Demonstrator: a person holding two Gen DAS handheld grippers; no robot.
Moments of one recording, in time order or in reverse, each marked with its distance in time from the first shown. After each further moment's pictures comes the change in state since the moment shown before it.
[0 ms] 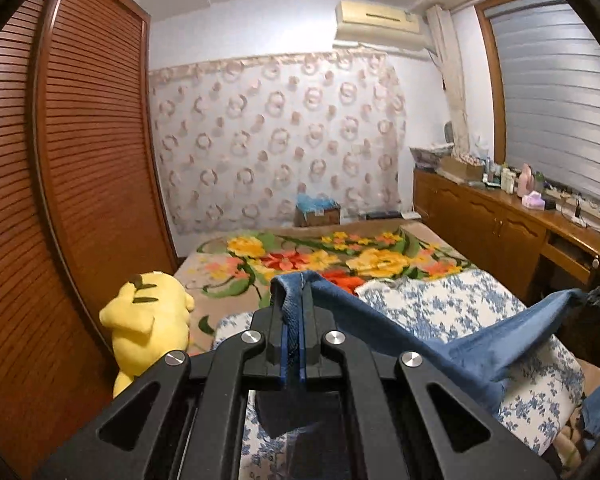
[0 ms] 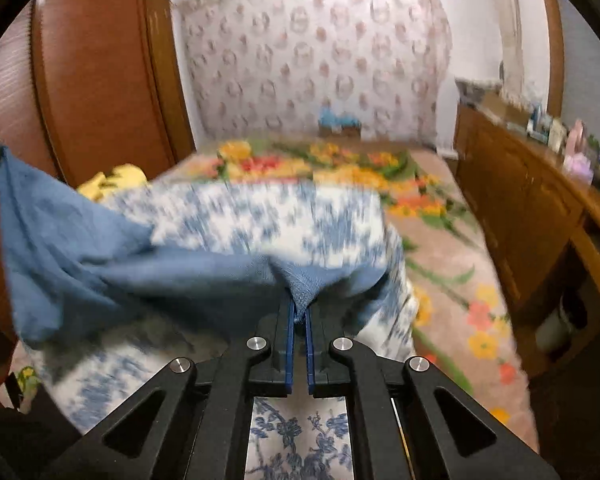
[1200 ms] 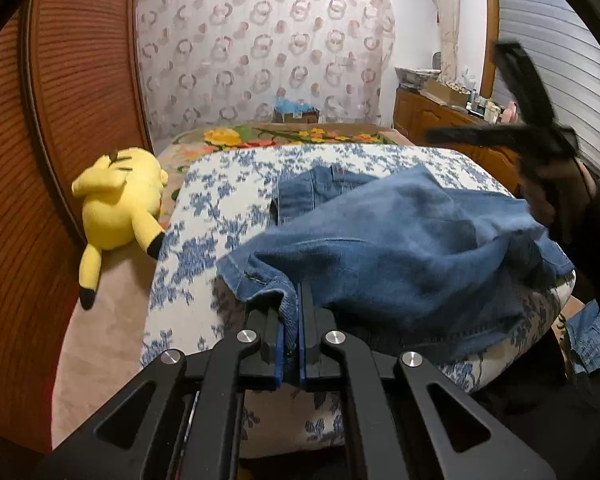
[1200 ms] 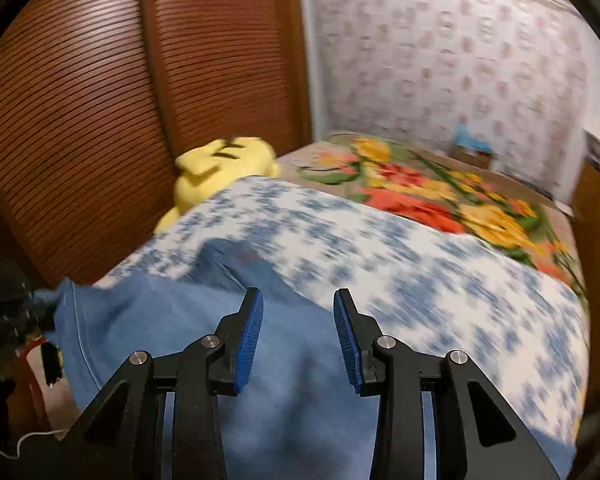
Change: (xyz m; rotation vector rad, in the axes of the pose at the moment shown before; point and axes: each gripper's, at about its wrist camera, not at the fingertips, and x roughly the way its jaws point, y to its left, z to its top) left arm -0.011 -0.003 -0.178 -0.050 0.335 -0.110; right arm 0.133 0.128 0.055 -0.271 0.091 0.349
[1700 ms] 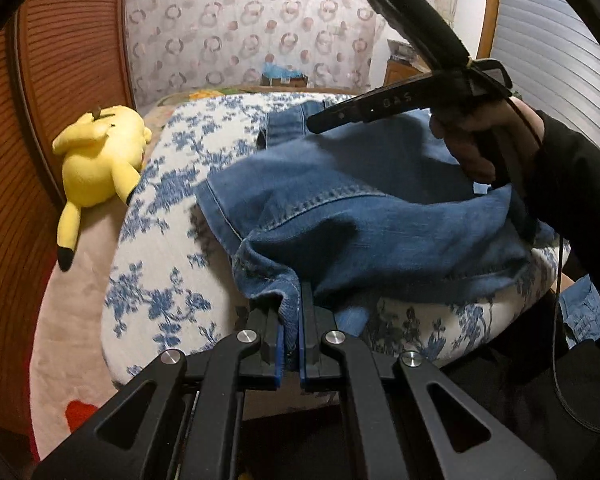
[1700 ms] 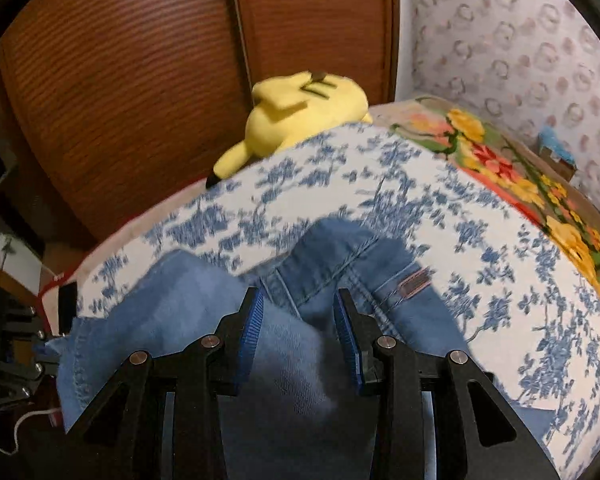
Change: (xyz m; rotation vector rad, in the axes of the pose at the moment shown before) left arm 0.021 0.002 -0.039 -0.010 0.115 -0.062; right arm 0.125 0.037 0.013 -0.185 0.218 0.178
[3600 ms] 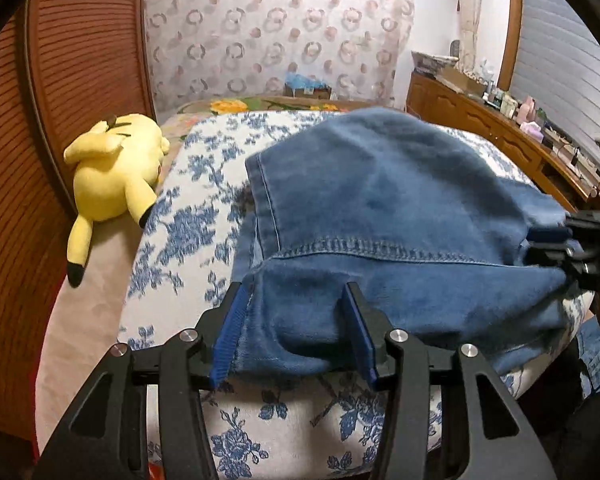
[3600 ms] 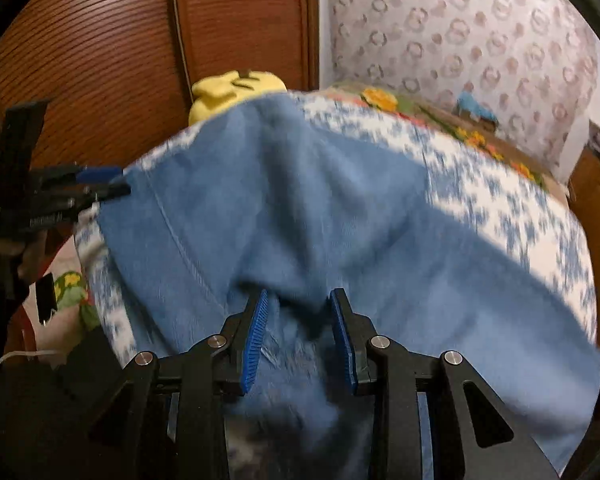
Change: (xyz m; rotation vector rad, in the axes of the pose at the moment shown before) left arm 0.027 0.015 0.039 -0.041 -0.035 0.075; right arm -0.066 0.022 -0.106 0.193 -0.061 -0.193
